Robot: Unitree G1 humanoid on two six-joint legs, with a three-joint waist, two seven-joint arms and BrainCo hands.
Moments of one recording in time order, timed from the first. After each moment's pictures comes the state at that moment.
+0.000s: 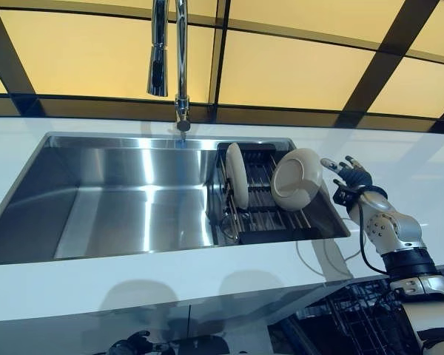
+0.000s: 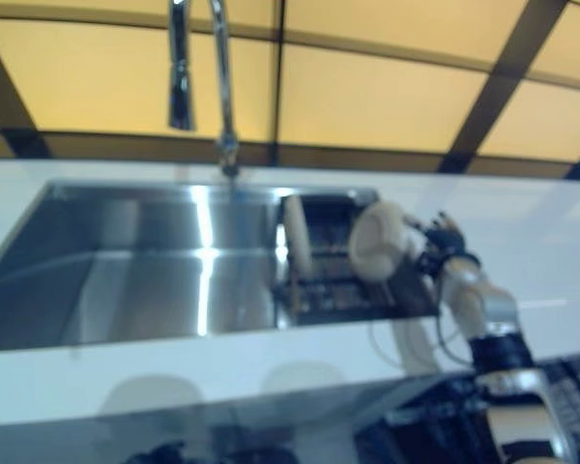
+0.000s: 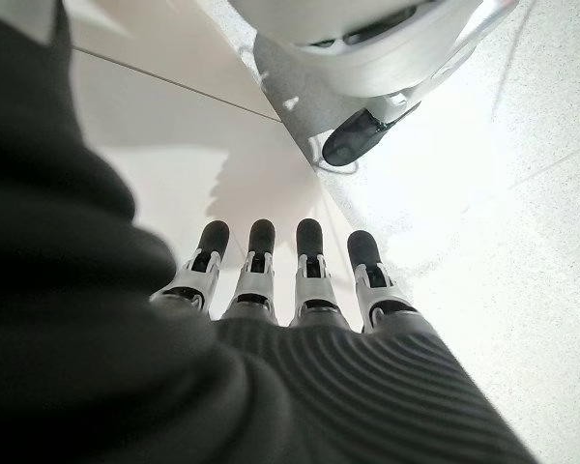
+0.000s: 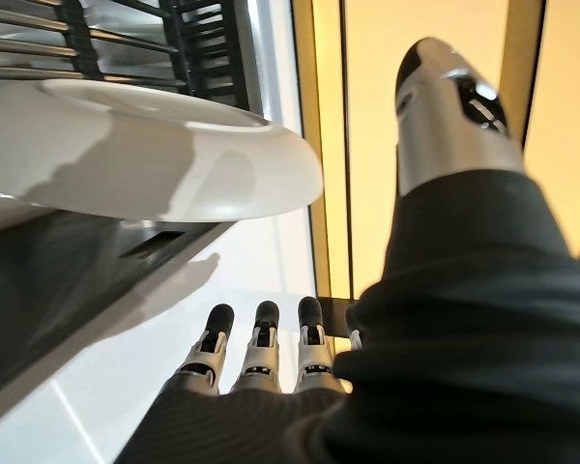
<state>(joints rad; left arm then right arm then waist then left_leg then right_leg) 0.00 0.34 -0.32 1.13 0.10 0.05 -0.05 -0.51 -0.61 0.05 0.33 0.81 0.44 -0.39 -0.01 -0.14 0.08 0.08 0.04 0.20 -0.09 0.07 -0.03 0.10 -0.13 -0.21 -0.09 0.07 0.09</state>
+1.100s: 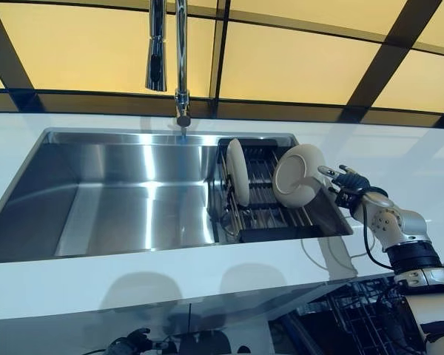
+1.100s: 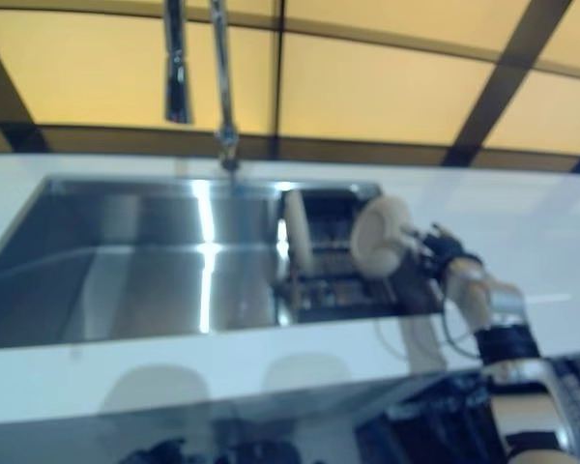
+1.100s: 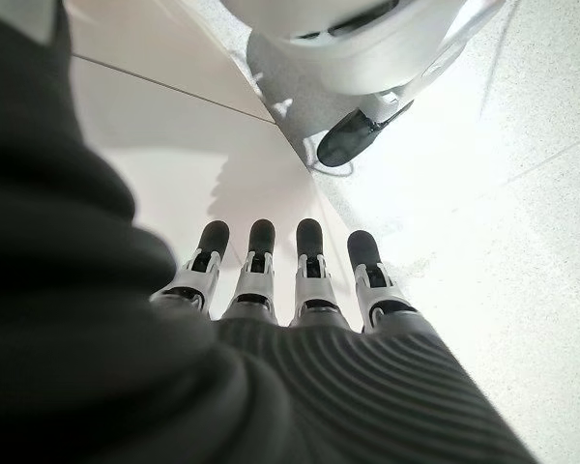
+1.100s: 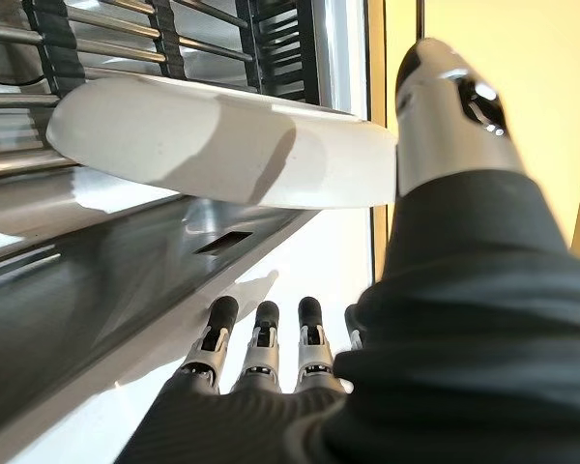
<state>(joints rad) -0.01 0.35 -0.34 1.10 0.10 0.05 -0.06 -0.56 -0.64 0.06 0.42 0.82 0.55 -0.27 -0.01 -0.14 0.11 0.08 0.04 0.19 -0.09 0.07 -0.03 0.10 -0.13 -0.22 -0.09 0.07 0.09</state>
